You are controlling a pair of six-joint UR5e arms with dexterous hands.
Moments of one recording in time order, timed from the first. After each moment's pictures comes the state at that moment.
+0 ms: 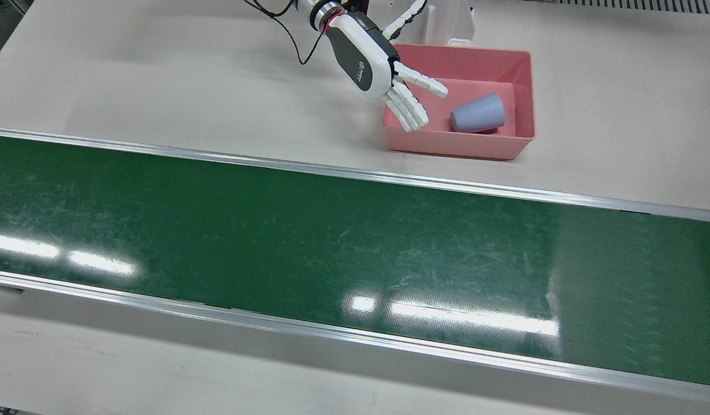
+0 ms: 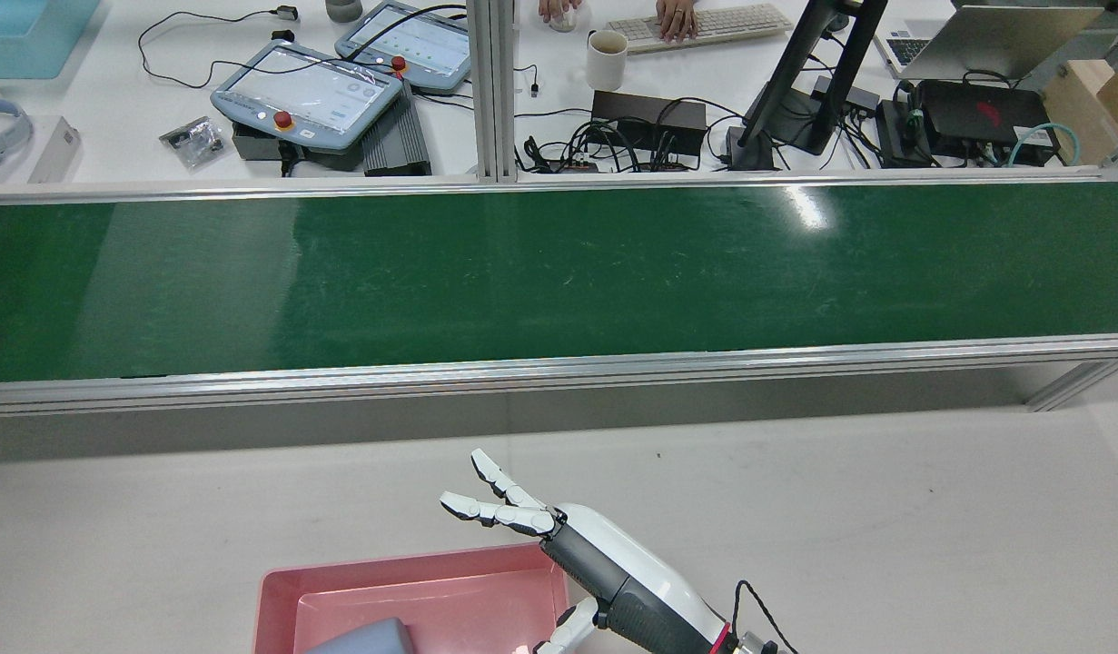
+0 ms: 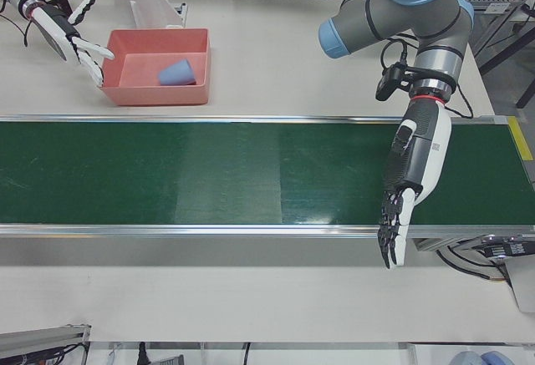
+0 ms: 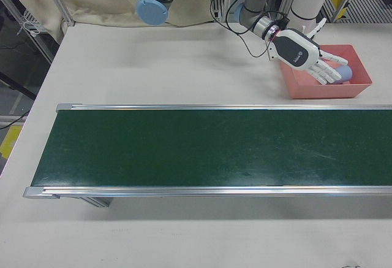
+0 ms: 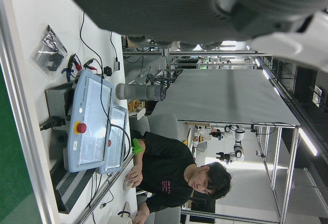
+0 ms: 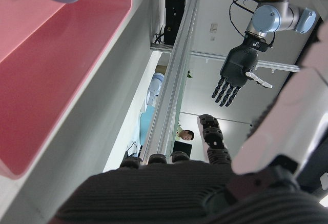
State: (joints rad) left arm -1.41 -1.80 -1.69 0.28 1.80 0.00; right arm 0.02 -1.29 2.20 -3.39 -0.81 -0.85
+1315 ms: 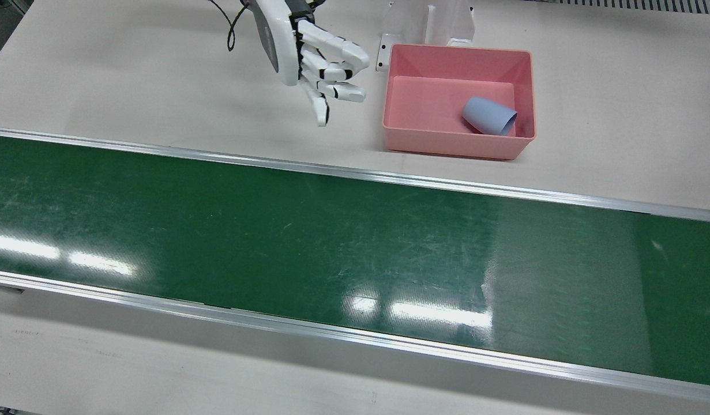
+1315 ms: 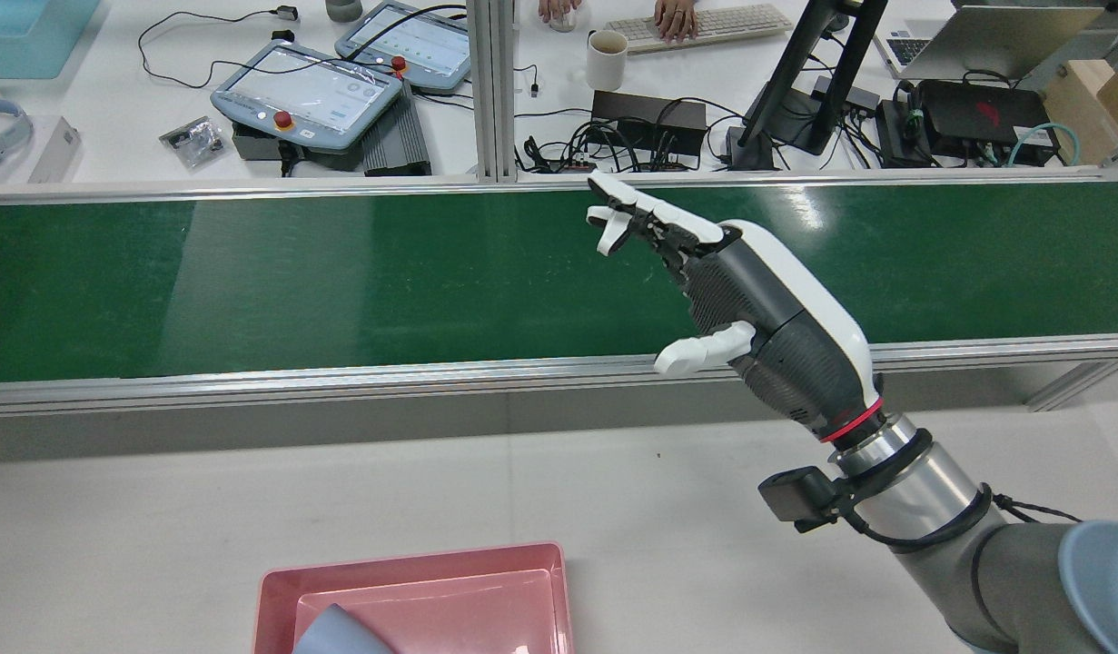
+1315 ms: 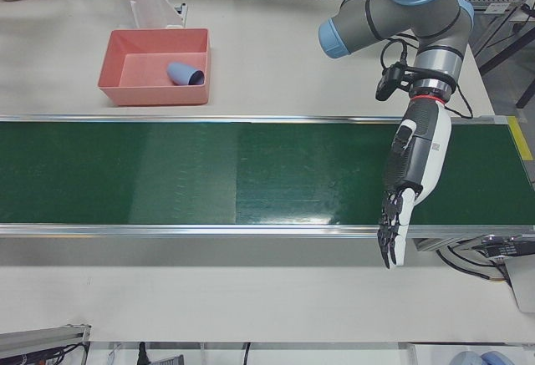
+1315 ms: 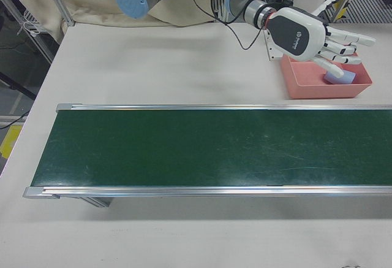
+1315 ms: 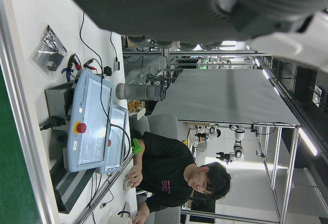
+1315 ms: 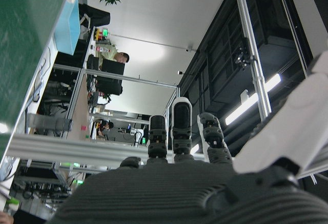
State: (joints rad) left arm -1.41 -1.80 -1.69 0.28 1.80 0.00; right arm 0.38 -1.33 2.41 -3.44 -0.81 -0.74
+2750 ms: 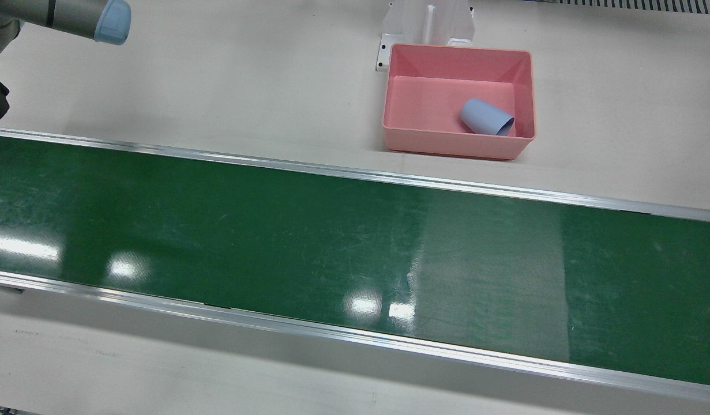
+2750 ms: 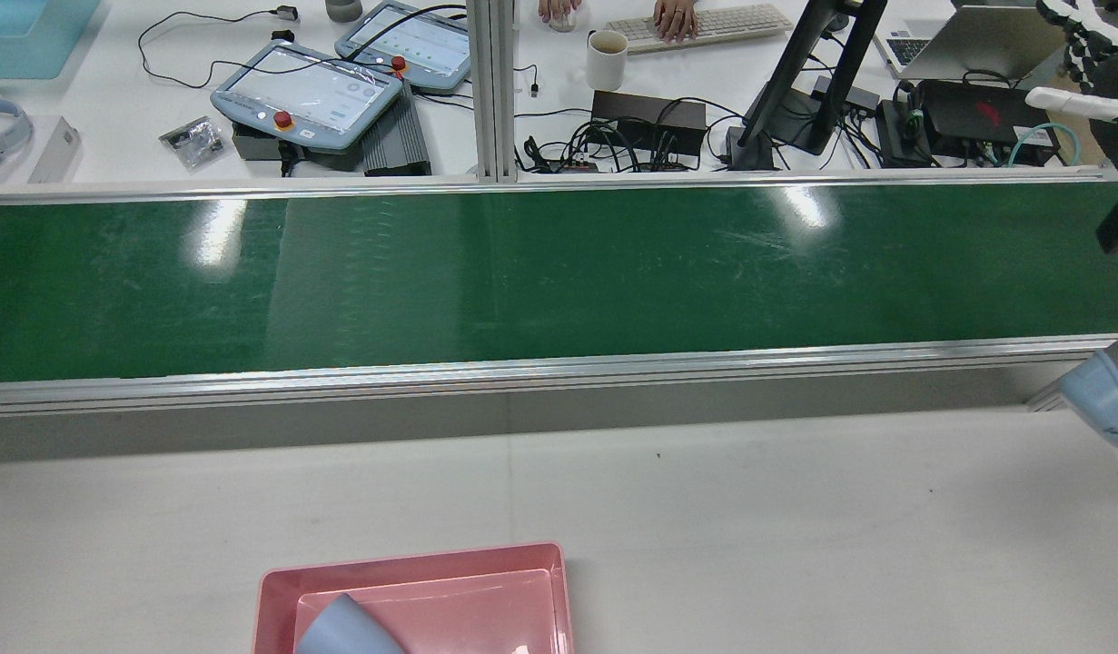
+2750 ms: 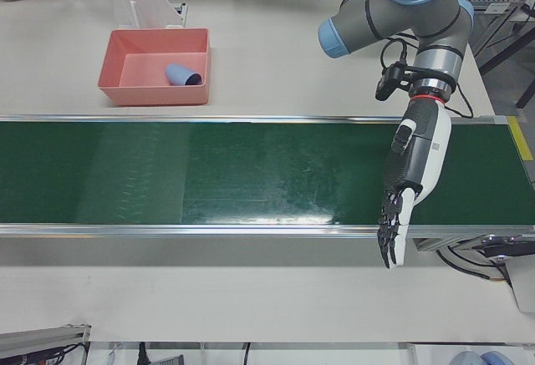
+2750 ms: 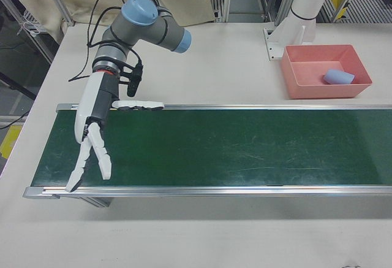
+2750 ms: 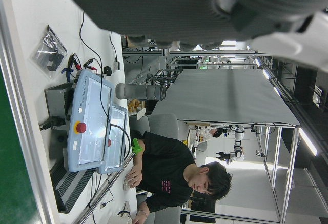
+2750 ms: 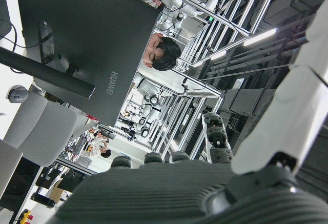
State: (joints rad) left arm -1.41 -1.80 -1.69 0.28 1.80 0.00; right arm 1.25 -1.45 1.78 -3.34 -1.18 -0.48
